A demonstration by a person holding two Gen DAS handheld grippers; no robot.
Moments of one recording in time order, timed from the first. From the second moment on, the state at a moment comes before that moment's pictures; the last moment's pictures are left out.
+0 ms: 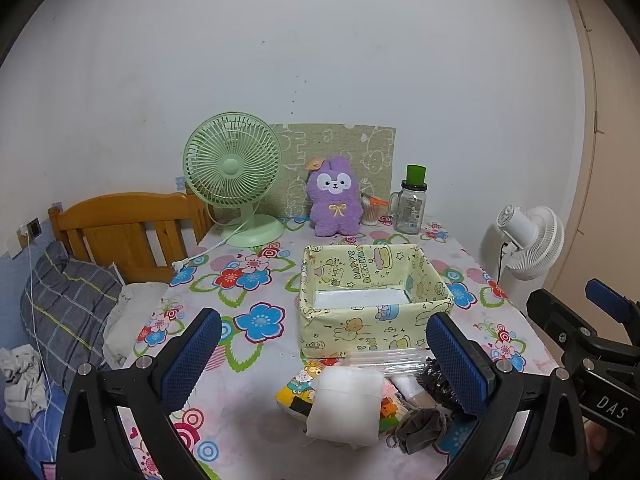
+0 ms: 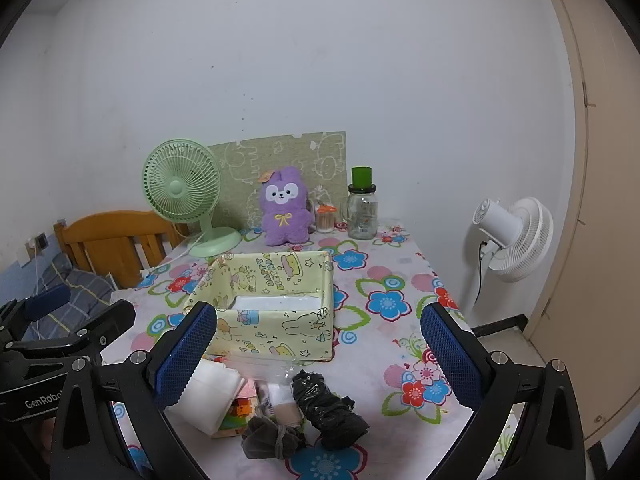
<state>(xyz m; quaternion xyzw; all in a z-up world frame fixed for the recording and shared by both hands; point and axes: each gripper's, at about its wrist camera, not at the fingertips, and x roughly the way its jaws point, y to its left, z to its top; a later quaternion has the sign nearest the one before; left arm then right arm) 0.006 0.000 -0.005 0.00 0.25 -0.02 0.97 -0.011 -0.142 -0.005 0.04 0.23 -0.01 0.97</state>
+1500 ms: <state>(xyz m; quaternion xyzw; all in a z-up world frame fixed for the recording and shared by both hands) 0.012 0.000 -0.009 -0.01 0.26 -0.04 0.96 -0.005 -0.141 -0.003 0.04 0.23 0.00 0.97</state>
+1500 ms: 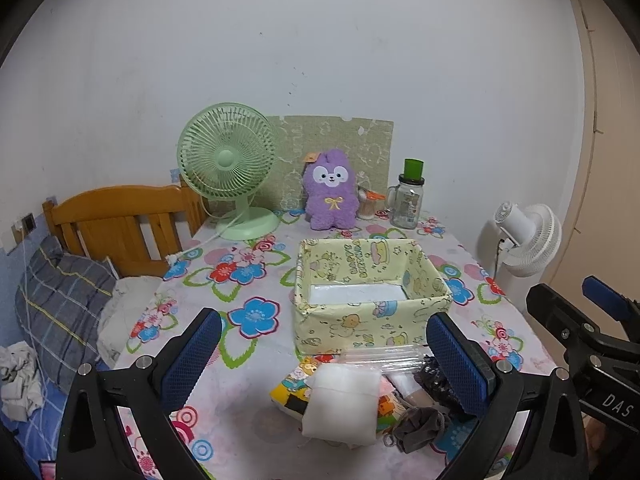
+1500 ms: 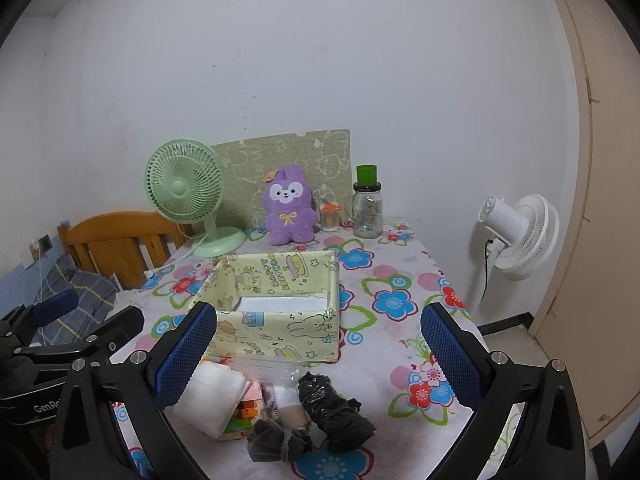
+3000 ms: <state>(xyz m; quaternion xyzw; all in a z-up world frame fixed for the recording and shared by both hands) 0.036 -0.006 -0.041 0.00 0.30 -0.04 0.95 0.014 -0.148 -0.023 0.05 0.25 0.00 0.97</state>
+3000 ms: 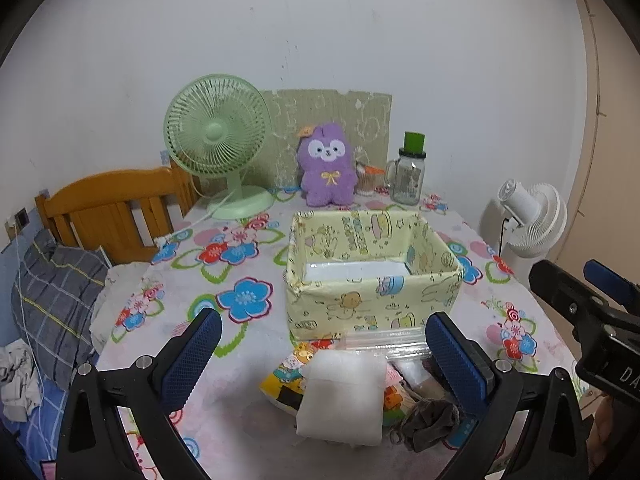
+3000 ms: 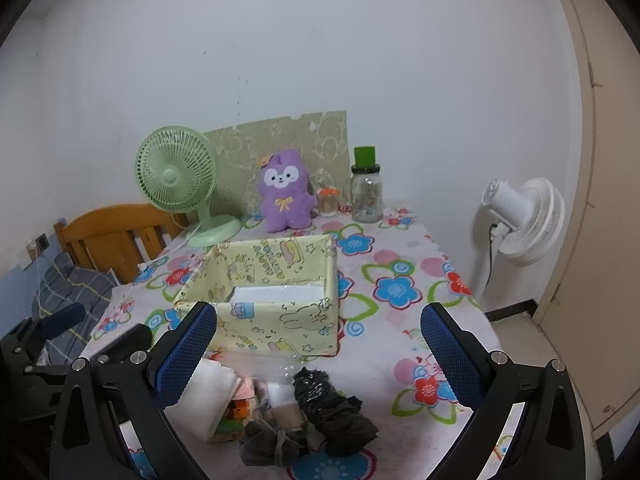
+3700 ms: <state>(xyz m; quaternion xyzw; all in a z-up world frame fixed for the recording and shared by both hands) 0.067 -0.016 -0.099 0.00 0.37 -0.06 0.93 0.051 -0.144 -0.081 0.04 0.32 0.02 0.94</state>
